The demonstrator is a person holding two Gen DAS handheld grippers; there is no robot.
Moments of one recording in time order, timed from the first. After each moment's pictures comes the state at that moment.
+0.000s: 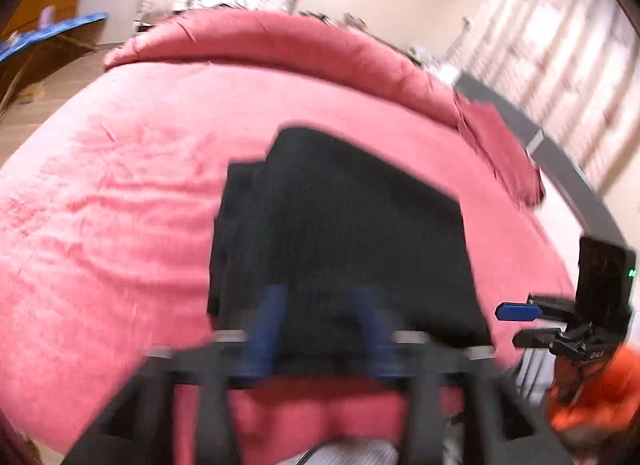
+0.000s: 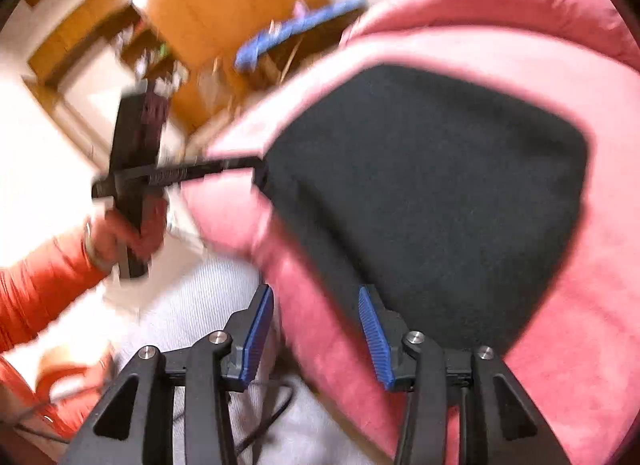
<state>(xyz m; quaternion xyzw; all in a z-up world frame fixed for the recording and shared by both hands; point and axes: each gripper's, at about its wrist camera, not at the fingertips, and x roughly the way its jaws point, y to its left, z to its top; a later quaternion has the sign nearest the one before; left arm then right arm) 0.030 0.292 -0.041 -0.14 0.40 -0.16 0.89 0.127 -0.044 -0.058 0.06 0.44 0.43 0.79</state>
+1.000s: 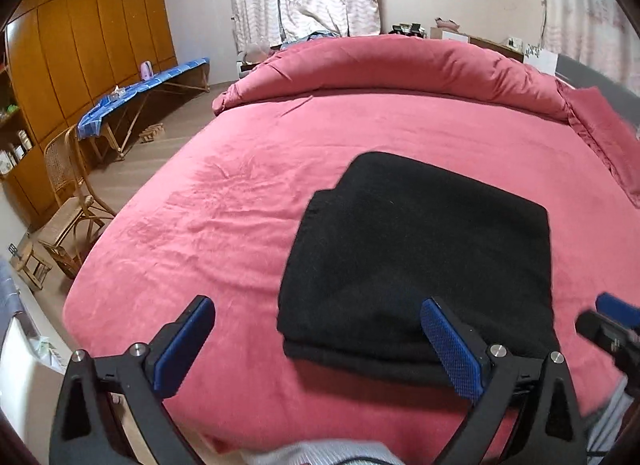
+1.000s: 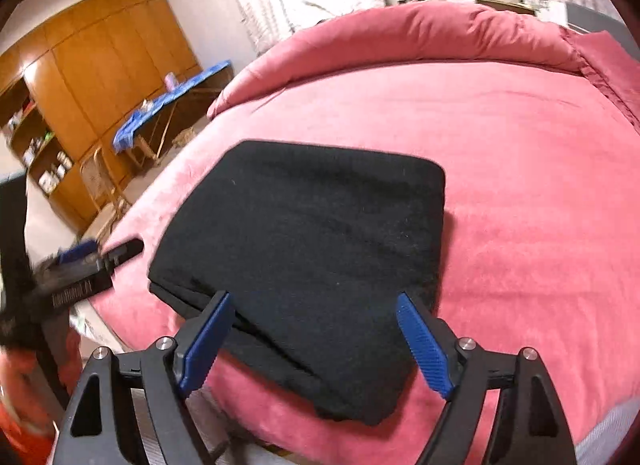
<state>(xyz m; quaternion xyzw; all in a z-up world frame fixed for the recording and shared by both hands) -0.003 0.235 -0.016 0.01 0.40 0.09 0.91 0.137 -0.051 -0.036 0.10 0.42 0.20 0.88</state>
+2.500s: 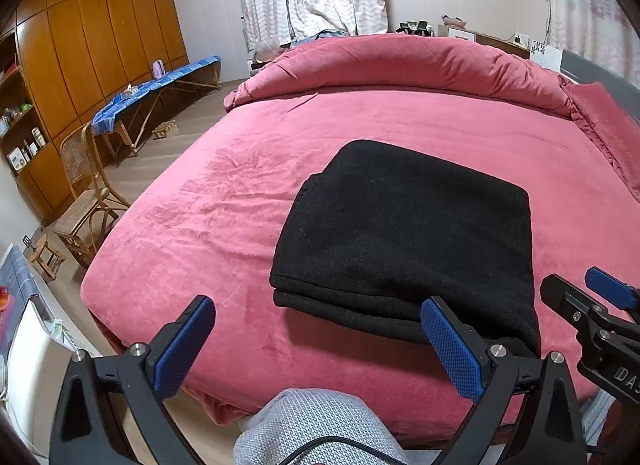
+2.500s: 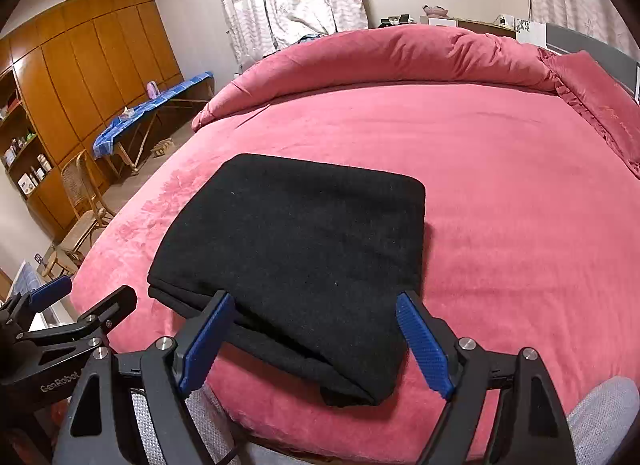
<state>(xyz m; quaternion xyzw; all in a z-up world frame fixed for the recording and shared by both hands) -0.047 0.204 -0.003 0.02 0.40 0.11 0.91 0.106 -0.039 -0.015 0.07 0.40 0.15 0.90</state>
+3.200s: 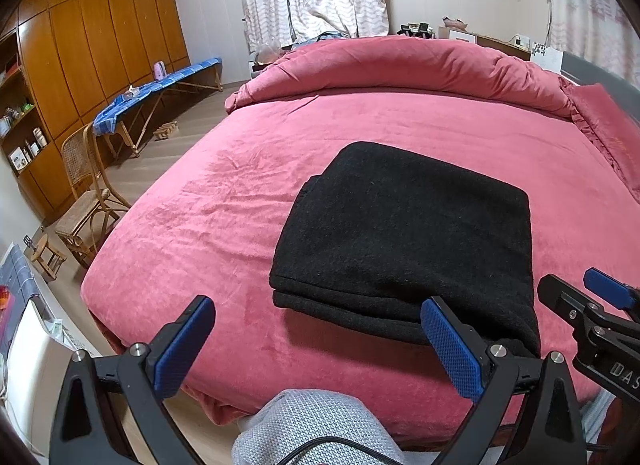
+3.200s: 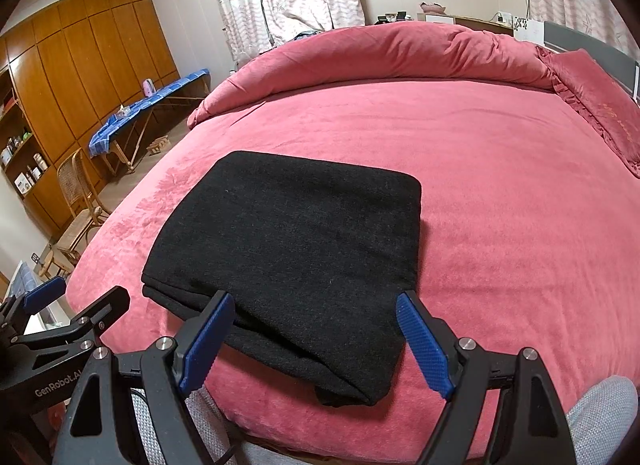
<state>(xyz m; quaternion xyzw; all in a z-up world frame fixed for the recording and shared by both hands) -0.051 0.200 -0.003 0.02 0.40 0.12 0.91 0.108 -0.043 -0.016 0.06 0.41 0.15 0.90</state>
